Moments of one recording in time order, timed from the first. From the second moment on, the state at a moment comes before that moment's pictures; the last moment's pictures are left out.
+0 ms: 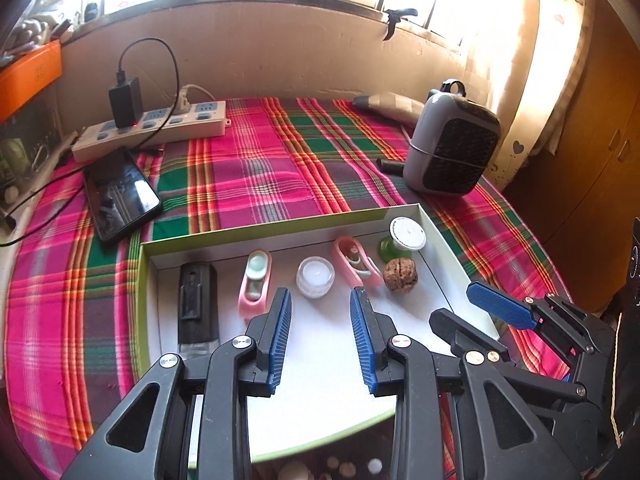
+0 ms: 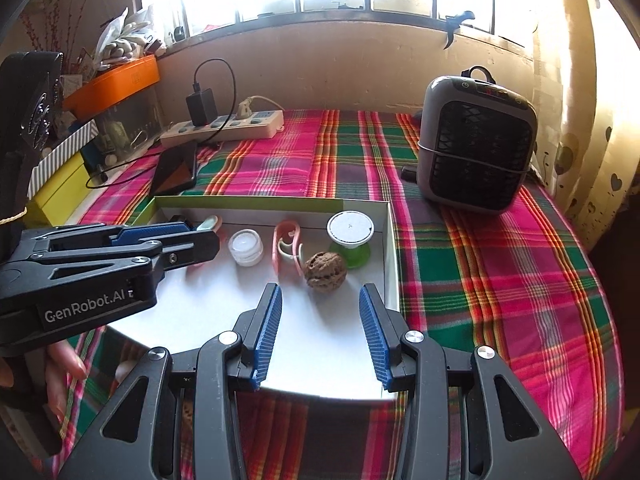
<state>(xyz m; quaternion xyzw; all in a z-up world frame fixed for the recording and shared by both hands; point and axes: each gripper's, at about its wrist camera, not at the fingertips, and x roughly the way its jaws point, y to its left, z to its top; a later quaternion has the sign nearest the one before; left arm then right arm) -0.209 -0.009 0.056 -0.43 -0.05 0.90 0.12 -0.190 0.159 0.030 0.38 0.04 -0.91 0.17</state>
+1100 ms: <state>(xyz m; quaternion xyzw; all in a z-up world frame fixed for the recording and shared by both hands) -0.107 -0.048 0.023 -0.44 -0.09 0.89 0.13 -0.121 0.161 0.013 0.38 0.01 -0.90 0.20</state>
